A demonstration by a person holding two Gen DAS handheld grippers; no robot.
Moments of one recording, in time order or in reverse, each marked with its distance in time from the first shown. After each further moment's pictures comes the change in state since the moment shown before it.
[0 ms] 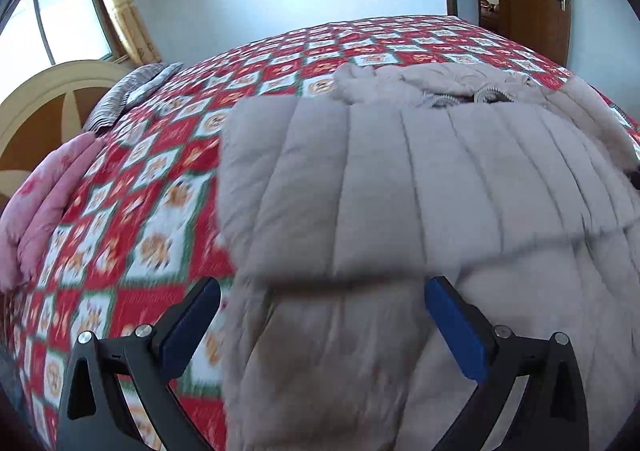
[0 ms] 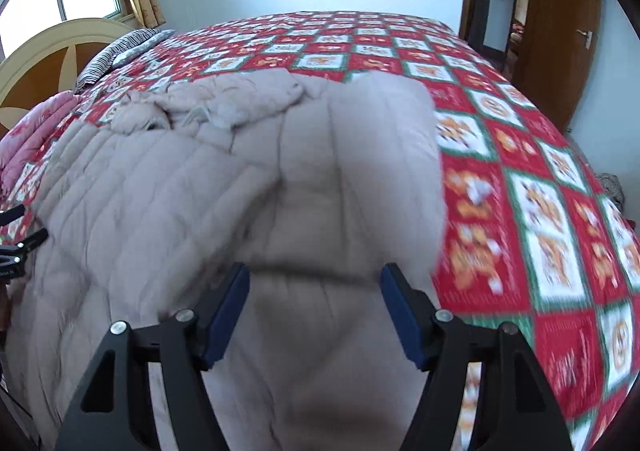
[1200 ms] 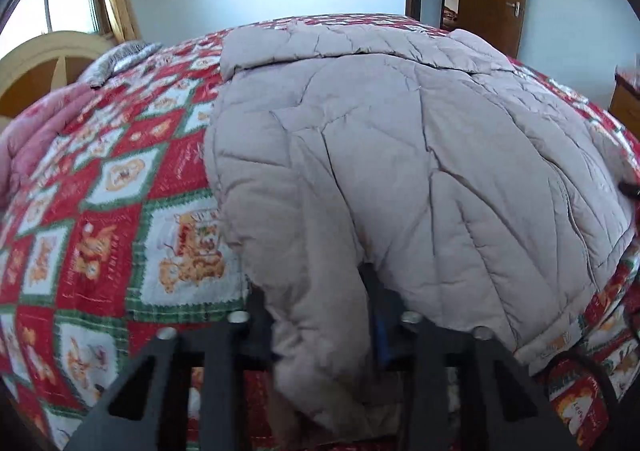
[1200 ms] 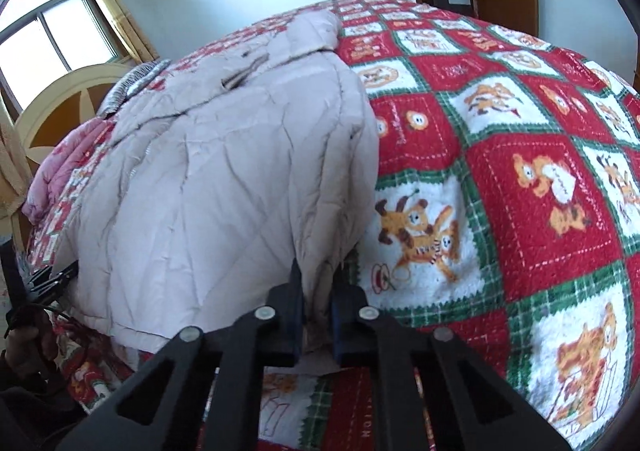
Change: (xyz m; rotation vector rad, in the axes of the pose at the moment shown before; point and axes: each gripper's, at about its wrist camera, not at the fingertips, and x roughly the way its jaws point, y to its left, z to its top) left arm -0.136 -0.026 -0.204 -0.003 -0.017 -0.177; right arm -0.141 -0.022 -0.221 0.238 -0.048 0.128
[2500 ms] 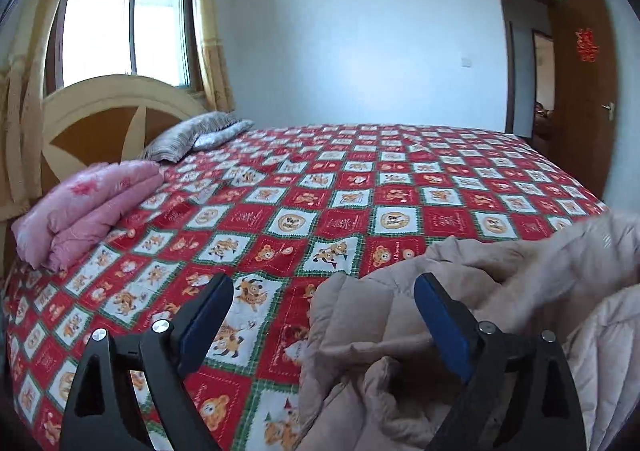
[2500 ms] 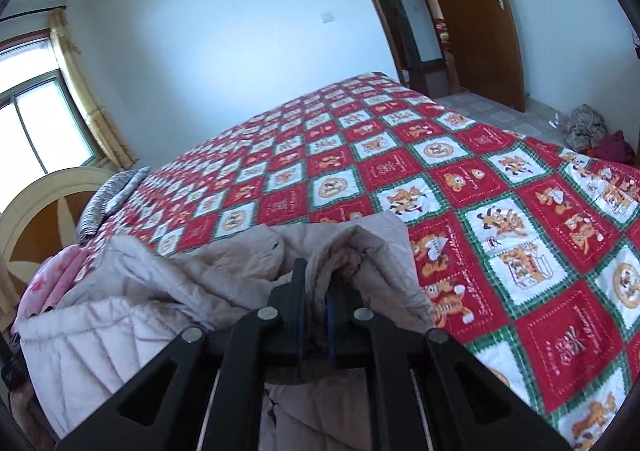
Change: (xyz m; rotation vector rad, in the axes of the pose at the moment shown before) left arm 0.082 0.097 0.267 -0.248 -0.313 0.304; right arm 0.105 0.033 0.252 0.136 -0.289 -0.054
